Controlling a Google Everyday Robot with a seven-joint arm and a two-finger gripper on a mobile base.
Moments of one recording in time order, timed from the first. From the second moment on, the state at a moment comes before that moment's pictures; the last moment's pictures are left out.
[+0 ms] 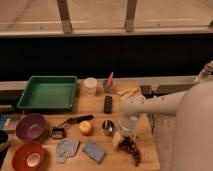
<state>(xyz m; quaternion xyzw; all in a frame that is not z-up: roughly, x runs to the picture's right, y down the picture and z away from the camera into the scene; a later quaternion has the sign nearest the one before) 0.097 0.290 0.775 -0.42 0.22 0.51 0.72</state>
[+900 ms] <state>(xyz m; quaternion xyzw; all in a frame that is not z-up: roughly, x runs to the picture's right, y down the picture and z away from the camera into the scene) 0.114 0.197 0.742 -0.33 0.16 0.54 0.76</state>
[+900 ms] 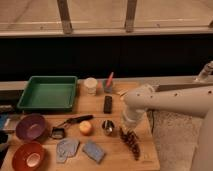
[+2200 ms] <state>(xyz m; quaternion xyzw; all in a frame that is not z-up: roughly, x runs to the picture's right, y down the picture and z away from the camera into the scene) -0.066 -0.001 0.691 -0.29 -0.04 0.41 0.86</state>
